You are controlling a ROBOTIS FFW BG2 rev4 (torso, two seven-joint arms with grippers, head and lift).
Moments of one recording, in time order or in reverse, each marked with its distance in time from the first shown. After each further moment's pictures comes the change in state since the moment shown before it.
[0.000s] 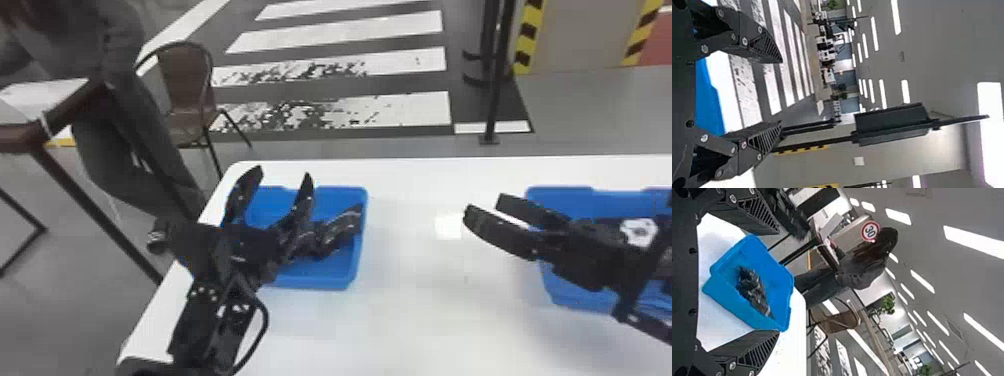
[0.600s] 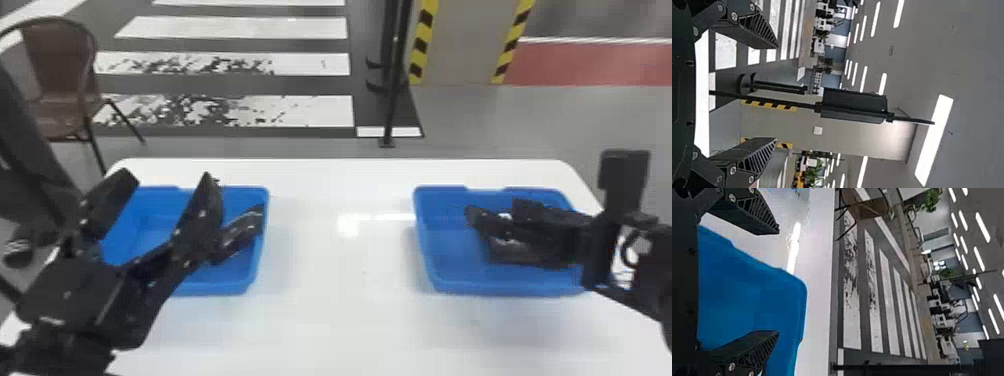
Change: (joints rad) left arm 0.333 0.012 -0.055 -0.452 0.267 0.081 -0.007; right arm -0.038 0.003 -0.257 -0.046 0.428 0.260 -0.099
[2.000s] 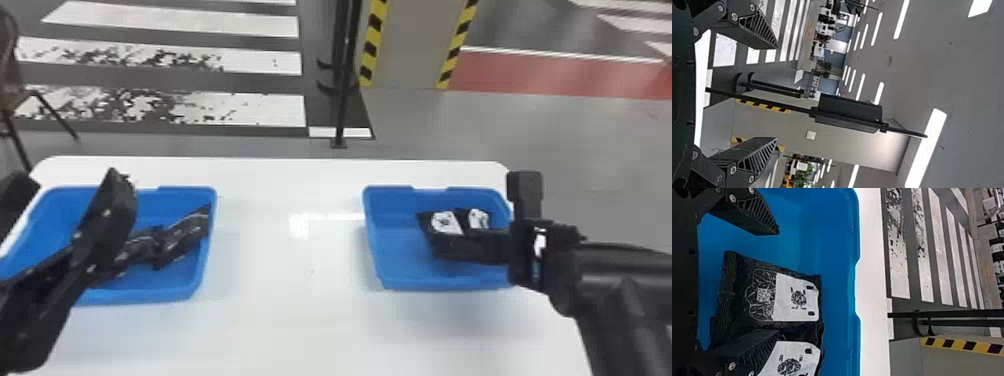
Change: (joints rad) left arm 0.018 -0.027 0.034 0.013 0.072 -0.042 -0.004; right arm -0.164 0.002 0.029 0.334 0.169 0.058 -0.083
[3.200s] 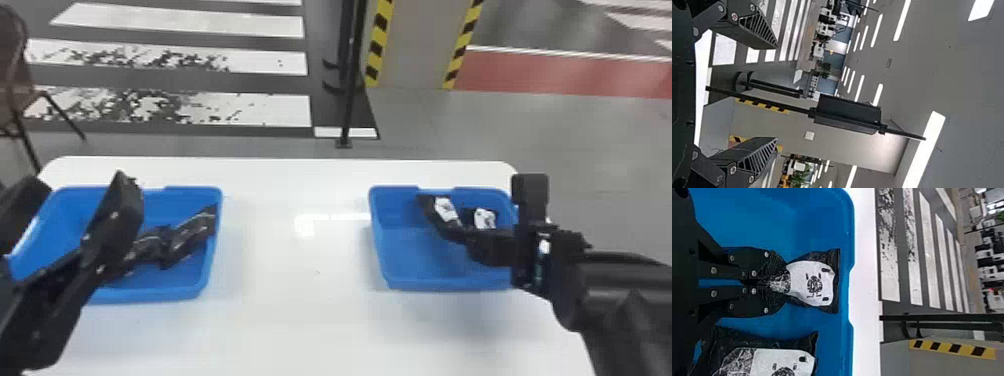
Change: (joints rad) left arm -0.009 -0.001 -0.004 0.034 0.015 -0.036 -0.005; right arm 0.047 0.006 0.000 -0.015 -0.030 -0.120 -0.015
